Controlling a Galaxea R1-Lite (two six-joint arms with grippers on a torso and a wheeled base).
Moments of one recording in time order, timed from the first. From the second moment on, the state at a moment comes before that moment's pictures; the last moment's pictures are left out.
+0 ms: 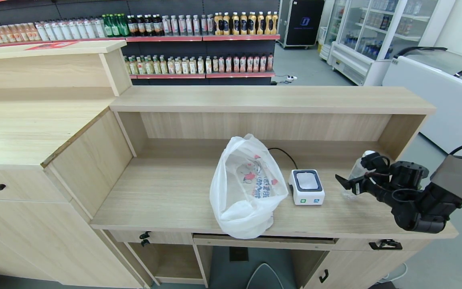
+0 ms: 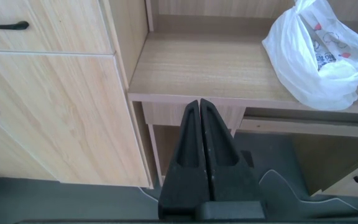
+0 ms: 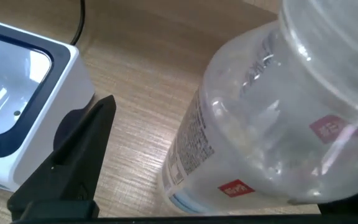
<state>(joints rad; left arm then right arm) 0.00 0.00 0.00 0.00 0.01 0.00 -0.16 2.48 -1.06 -1.26 0.33 -0.36</state>
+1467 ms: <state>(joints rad) 0.00 0.00 0.00 0.00 0.01 0.00 -0.17 2.28 -1.08 -1.05 0.34 -0.01</state>
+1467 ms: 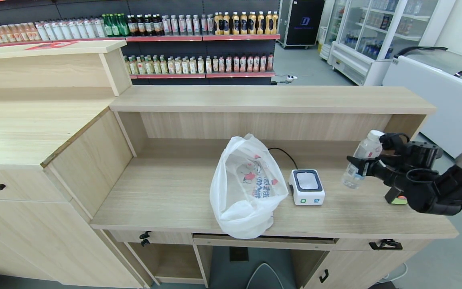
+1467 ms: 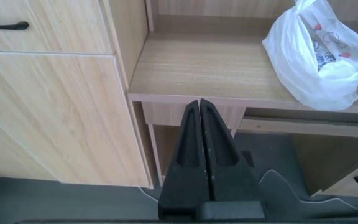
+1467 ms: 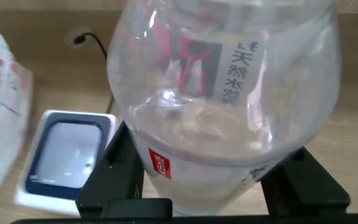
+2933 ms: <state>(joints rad) 0.00 0.00 0.00 0.00 0.01 0.00 0.27 1.19 -0.93 -0.26 0.90 0.39</state>
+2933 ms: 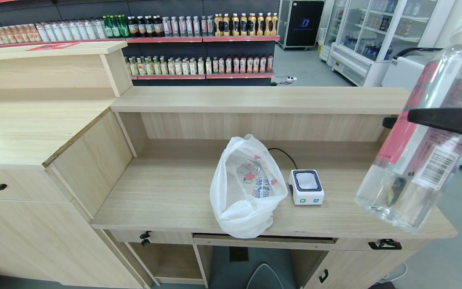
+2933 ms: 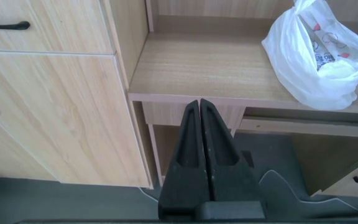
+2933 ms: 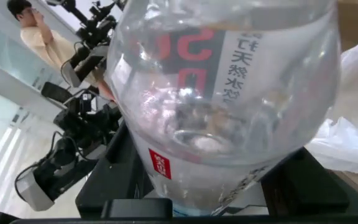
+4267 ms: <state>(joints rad) 0.00 0.00 0.00 0.00 0.01 0.00 0.53 1.25 -1.06 -0.19 0.91 0.59</state>
